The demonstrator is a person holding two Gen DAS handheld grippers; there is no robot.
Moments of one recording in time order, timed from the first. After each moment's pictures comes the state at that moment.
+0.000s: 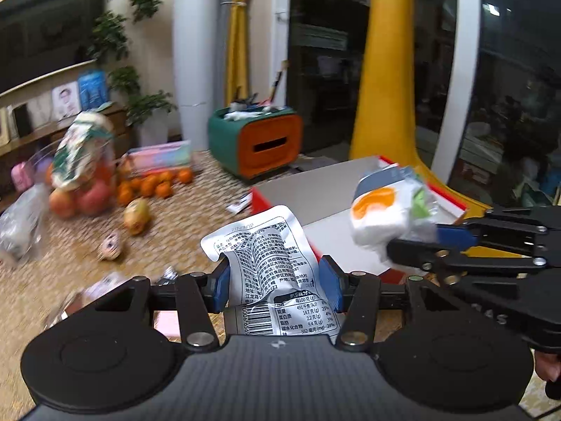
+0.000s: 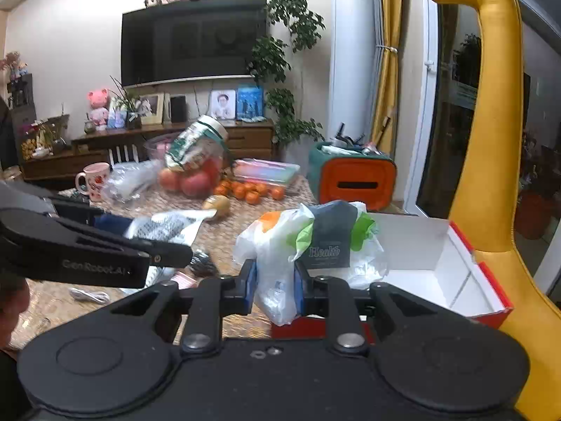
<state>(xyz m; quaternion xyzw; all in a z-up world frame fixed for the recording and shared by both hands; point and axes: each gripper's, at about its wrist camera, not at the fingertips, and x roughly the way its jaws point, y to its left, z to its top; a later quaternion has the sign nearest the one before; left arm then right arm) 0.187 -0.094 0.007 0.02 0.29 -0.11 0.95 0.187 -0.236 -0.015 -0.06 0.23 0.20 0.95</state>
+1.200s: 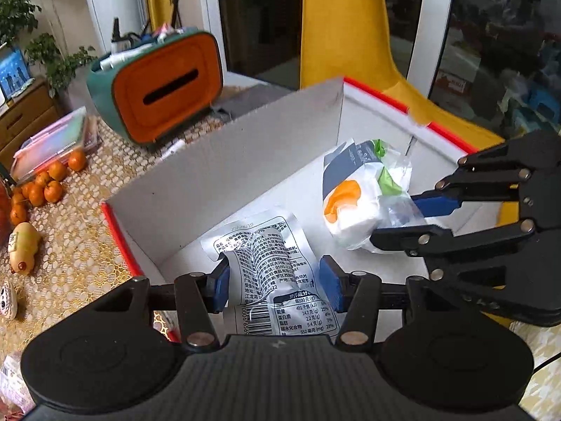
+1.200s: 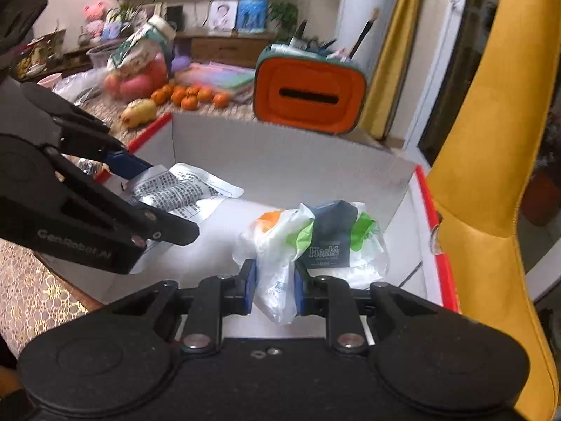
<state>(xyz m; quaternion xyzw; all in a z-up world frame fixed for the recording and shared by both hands) 0.351 -0.208 -0.063 0.10 0.43 -0.17 0.88 0.325 -0.326 -0.074 -0.14 0.37 0.24 0.89</state>
